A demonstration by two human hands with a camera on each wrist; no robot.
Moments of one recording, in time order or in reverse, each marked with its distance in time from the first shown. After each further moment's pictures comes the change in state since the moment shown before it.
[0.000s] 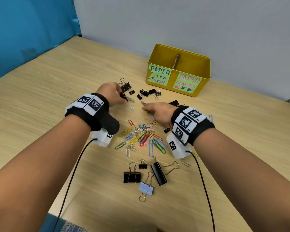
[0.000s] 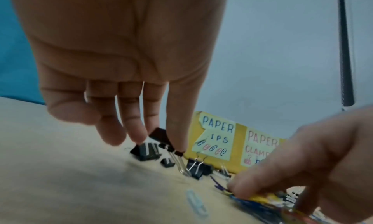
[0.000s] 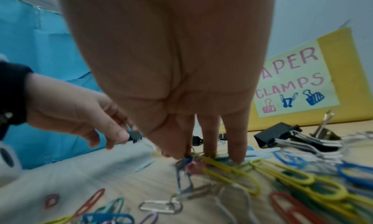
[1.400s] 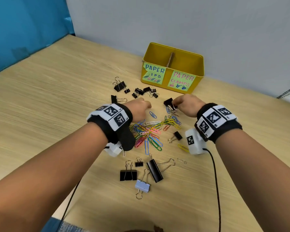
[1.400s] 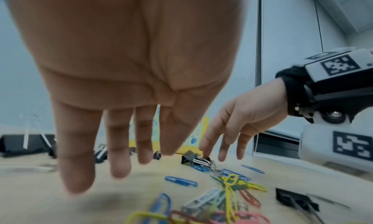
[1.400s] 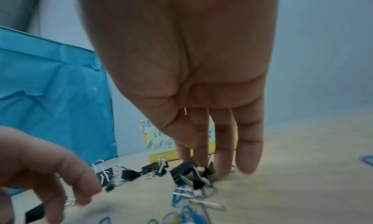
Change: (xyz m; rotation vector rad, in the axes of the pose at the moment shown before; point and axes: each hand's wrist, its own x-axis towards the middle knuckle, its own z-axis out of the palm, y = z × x) left_hand -0.043 0.062 0.038 0.365 -0.402 0.320; right_hand -0.032 0.067 -0.012 0.249 0.229 0.322
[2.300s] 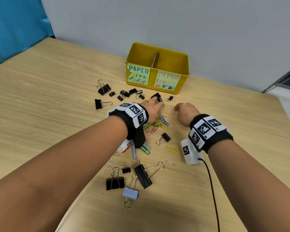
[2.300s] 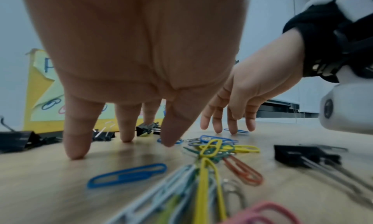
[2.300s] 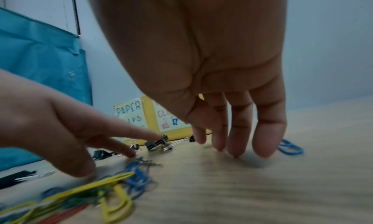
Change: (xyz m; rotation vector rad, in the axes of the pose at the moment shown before) left_hand 0.061 0.052 0.016 0.196 -0.060 0.104; right_hand 0.002 0.043 0.020 -0.070 0.086 0.226
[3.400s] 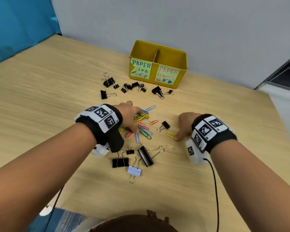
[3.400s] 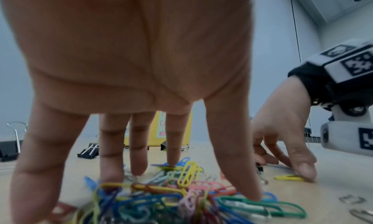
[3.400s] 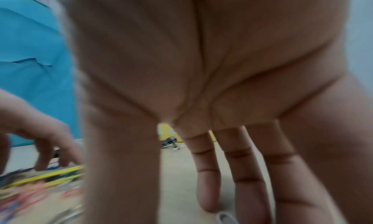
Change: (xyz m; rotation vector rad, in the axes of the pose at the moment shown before) left_hand -0.084 -0.036 0.020 -0.031 -0.063 -0.087; right_hand -0.061 0.002 0.001 -0.337 -0.412 0.024
